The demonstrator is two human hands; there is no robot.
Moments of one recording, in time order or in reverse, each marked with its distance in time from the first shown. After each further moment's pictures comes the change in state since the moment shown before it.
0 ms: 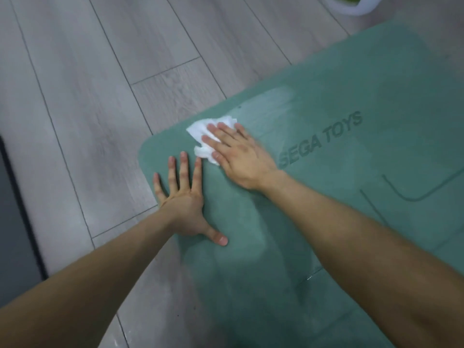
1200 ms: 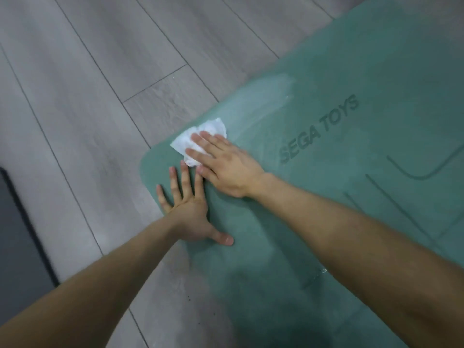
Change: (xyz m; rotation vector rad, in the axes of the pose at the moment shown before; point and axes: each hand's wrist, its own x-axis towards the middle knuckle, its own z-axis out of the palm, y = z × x) left_hand 0.006 -0.004 -0.002 0.031 -0.075 -0.021; right_hand 0.010 -0.025 0.012 0.051 -0.023 -0.069
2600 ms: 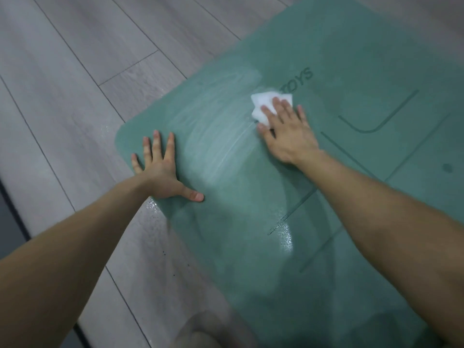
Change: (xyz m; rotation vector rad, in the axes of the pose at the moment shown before) left_hand -0.003 -0.006 0.008 -0.005 0.204 0.044; right_hand -0.163 0.073 -0.026 -0.030 0.052 0.675
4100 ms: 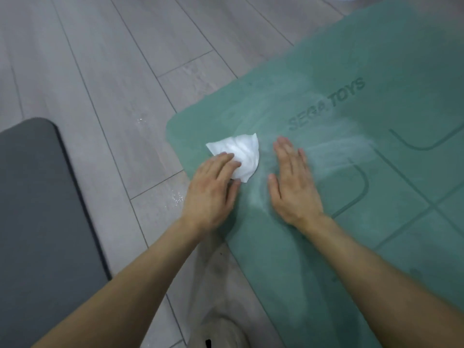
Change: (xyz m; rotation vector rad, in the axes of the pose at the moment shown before) left_hand -0.051 0.000 0.077 -0.125 0.817 0.488; right_hand -0.093 -0.087 0.044 0.319 0.297 -0.247
